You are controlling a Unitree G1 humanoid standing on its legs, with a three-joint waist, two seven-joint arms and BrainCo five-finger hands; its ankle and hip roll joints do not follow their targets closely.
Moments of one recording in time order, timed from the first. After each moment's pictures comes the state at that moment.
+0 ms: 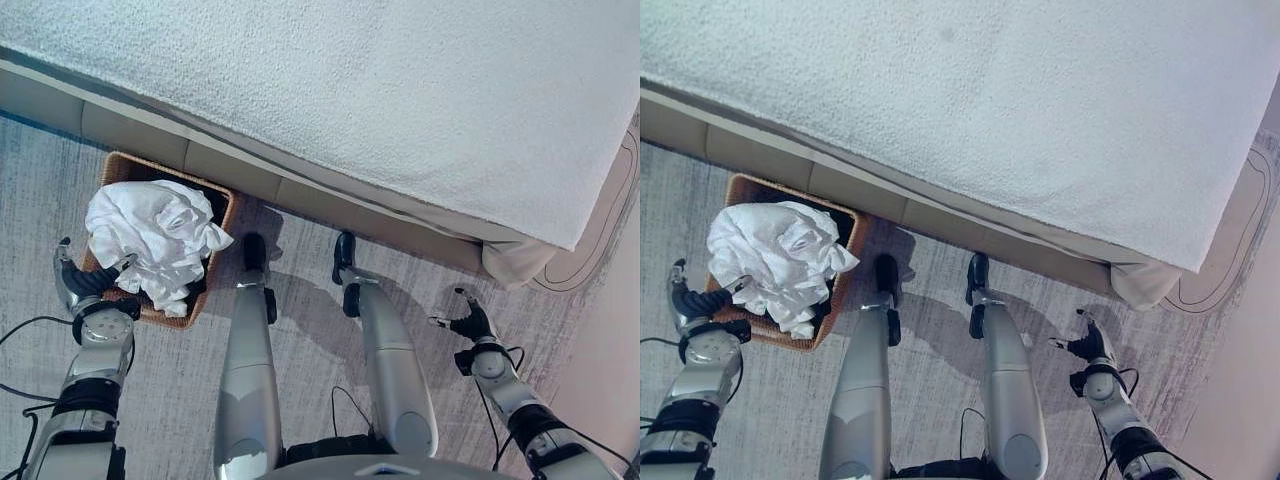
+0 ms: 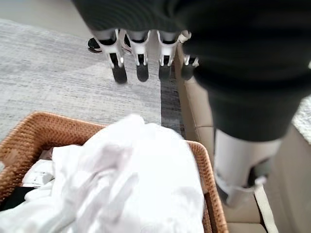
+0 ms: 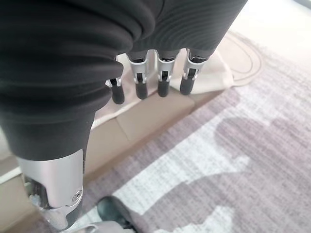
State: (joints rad) left arm -0.22 0.63 0.09 0.69 -0.13 -0.09 0.57; right arm -0.15 -0.40 0.23 0.79 -0.08 -0.11 -0.35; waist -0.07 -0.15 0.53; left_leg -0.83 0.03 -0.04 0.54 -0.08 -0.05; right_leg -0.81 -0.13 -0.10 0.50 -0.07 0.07
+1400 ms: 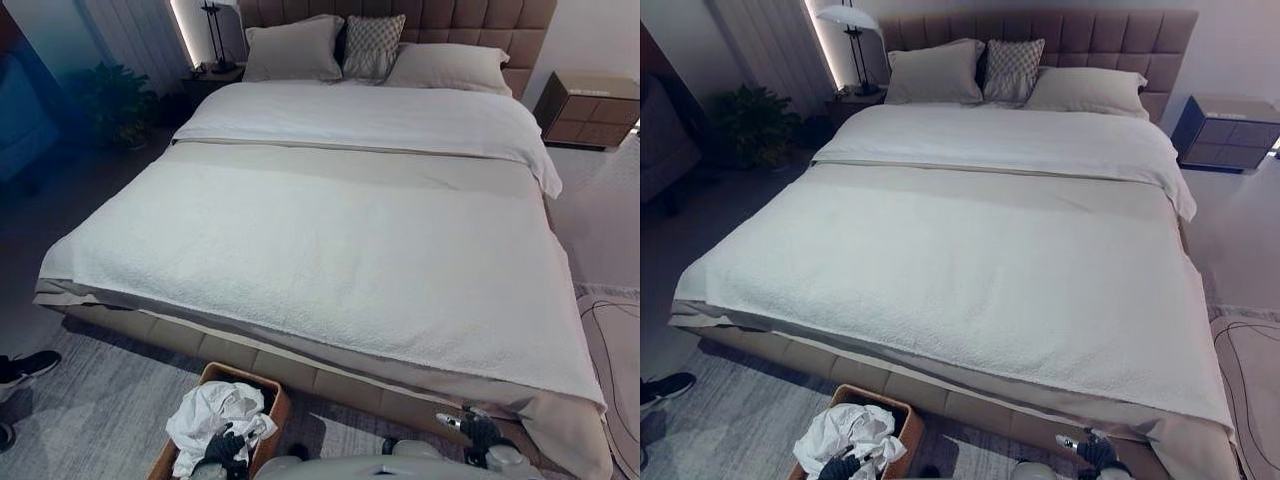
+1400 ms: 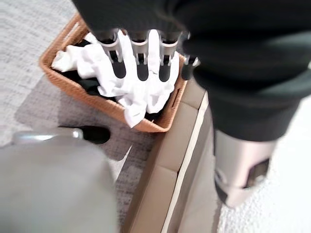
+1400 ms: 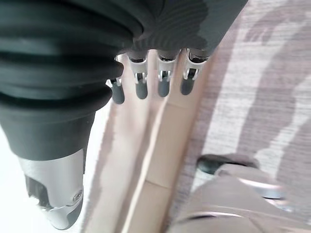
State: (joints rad) left arm 0.10 0.15 -0.06 1.13 -0.25 -0.09 0.09; right arm 0.05 -0.27 0.08 1.13 0.15 -0.05 -0.09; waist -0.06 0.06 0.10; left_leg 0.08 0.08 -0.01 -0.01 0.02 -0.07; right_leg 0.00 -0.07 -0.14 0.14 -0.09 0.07
